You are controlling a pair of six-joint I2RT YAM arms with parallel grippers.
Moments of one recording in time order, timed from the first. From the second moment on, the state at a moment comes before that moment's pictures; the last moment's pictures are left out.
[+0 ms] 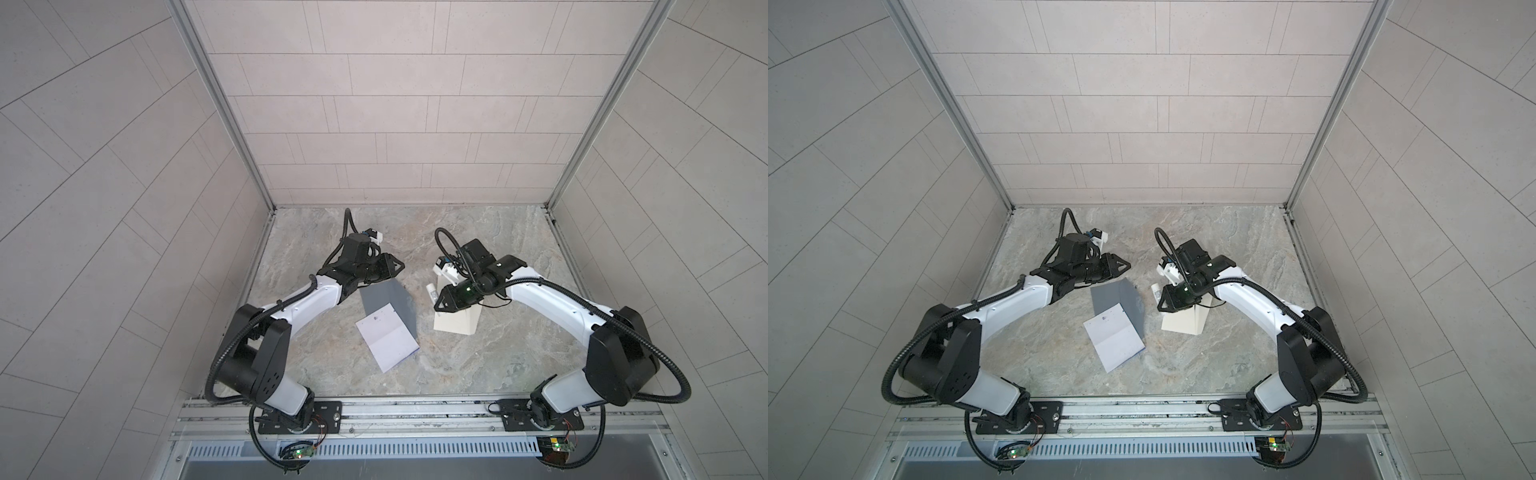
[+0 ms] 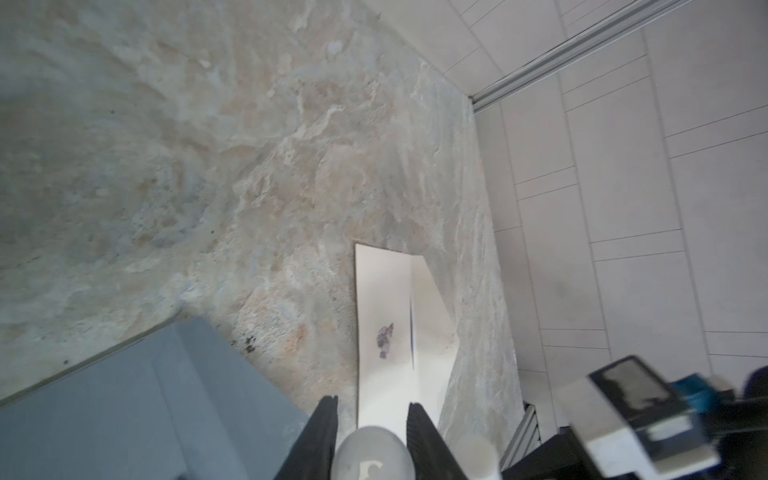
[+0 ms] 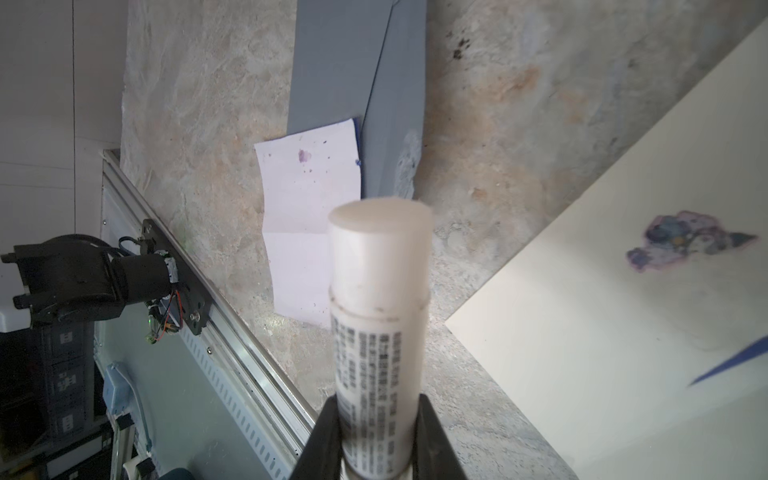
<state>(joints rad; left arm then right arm) -0.43 1.55 0.93 -0.05 0.44 -0.69 0.48 1.49 1.11 -0.79 -0.52 0.19</state>
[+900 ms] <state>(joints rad) -0.47 1.68 1.11 -0.39 0.48 -0.52 0.46 1.48 1.11 -0.78 -0.49 0.21</state>
